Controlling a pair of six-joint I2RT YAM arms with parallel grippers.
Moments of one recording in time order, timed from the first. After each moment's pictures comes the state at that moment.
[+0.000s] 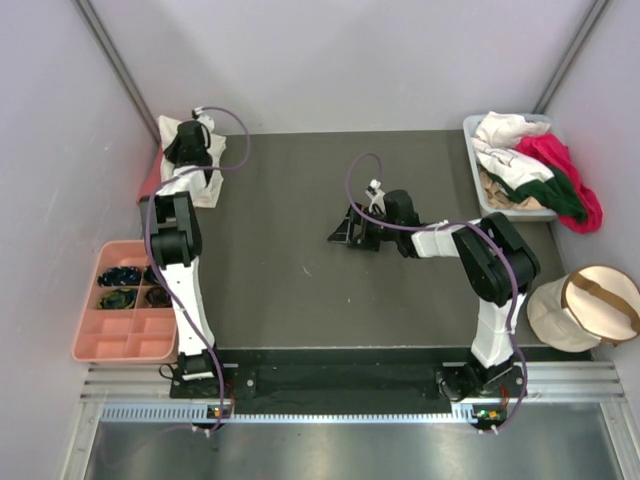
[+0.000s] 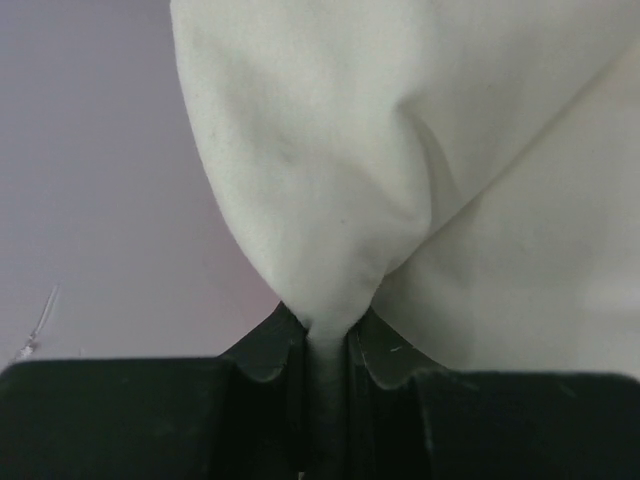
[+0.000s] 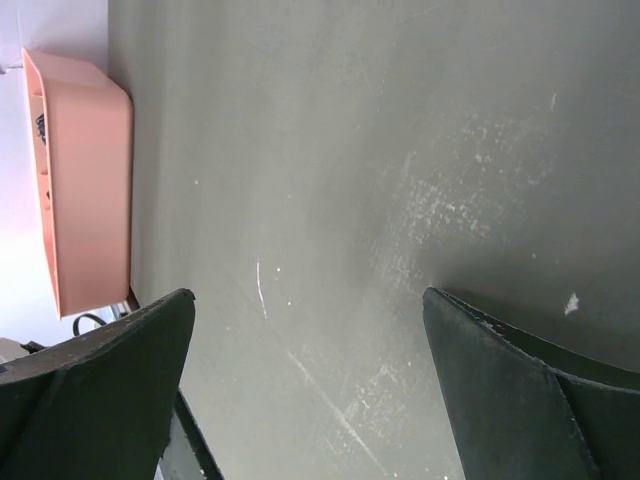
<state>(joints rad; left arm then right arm) 0.11 2.35 1.84 0.18 -0.56 0.75 0.48 1.92 0.95 0.37 -0.56 0.71</state>
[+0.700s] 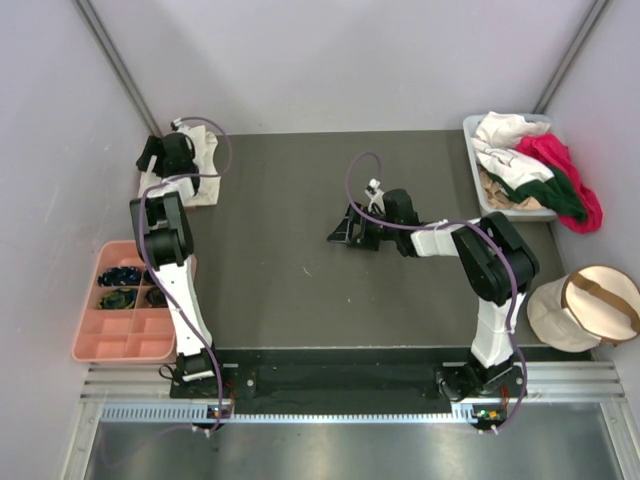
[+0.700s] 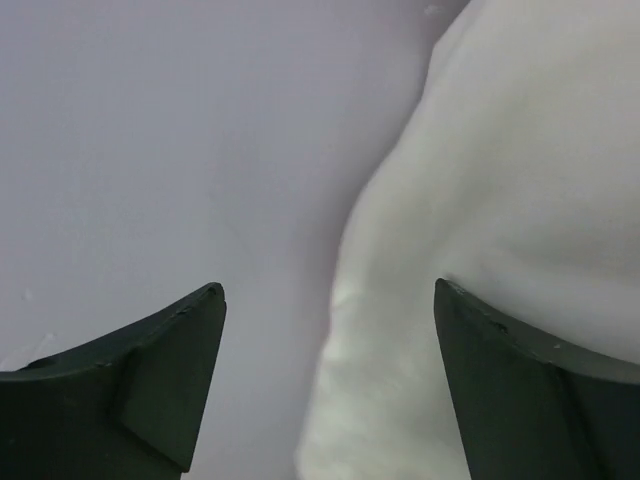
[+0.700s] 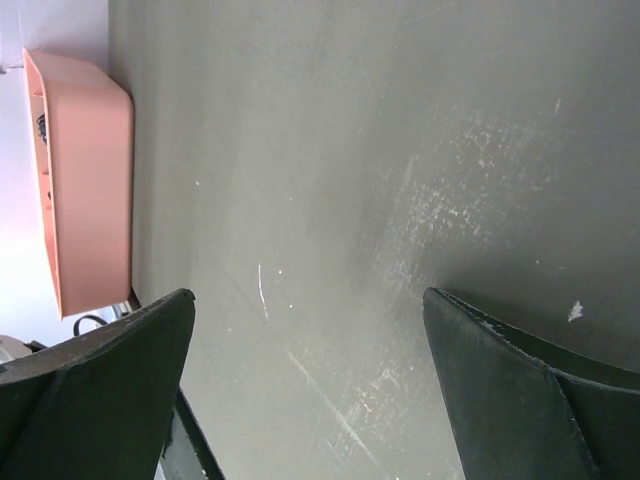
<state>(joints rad) 0.20 2.37 1.76 0.27 -0.58 0.69 0.48 1.93 0.96 0.36 -0.56 0.71</state>
